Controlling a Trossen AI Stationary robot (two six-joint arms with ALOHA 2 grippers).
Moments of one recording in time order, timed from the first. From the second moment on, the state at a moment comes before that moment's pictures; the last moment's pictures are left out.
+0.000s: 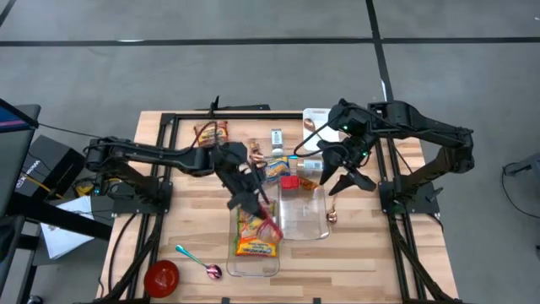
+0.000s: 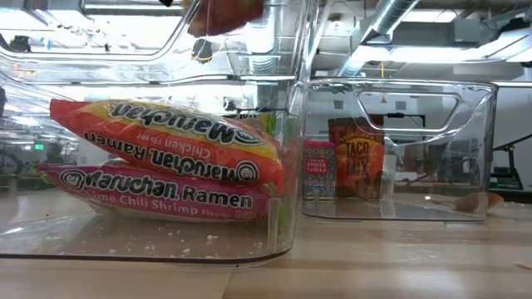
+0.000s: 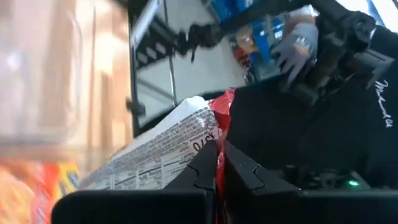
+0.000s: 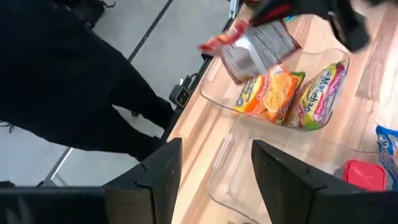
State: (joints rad) left arm -0.02 1.47 1.11 -0.01 0.79 -0.82; right arm -0.09 1.43 1.78 -1.28 -0.67 -0.25
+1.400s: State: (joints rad) left arm -0.26 1.53 1.05 -0.26 0.53 -1.37; right arm -0.11 1.43 1.78 -1.47 -0.67 -0.45
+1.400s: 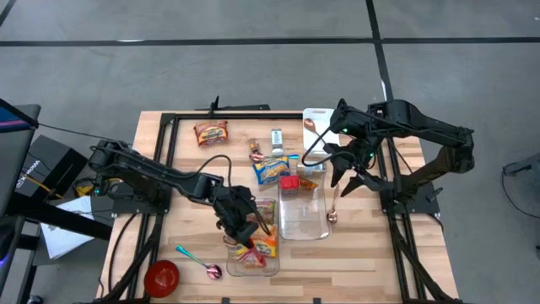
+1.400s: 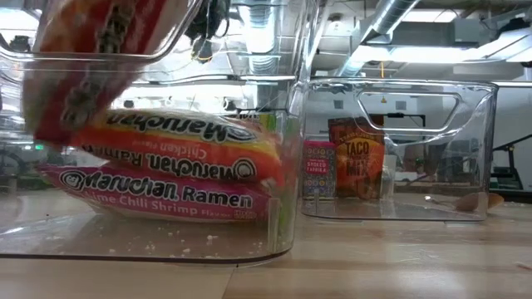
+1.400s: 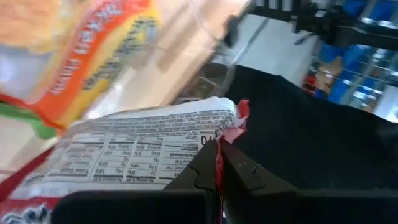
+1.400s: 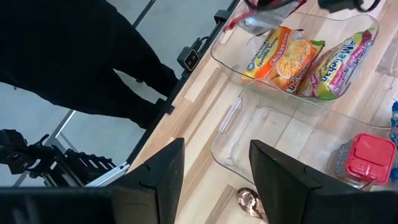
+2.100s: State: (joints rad) left arm -0.19 1.60 1.05 -0.08 0.55 -1.29; right arm -0.13 1.43 1.78 -1.50 -0.67 -0.45
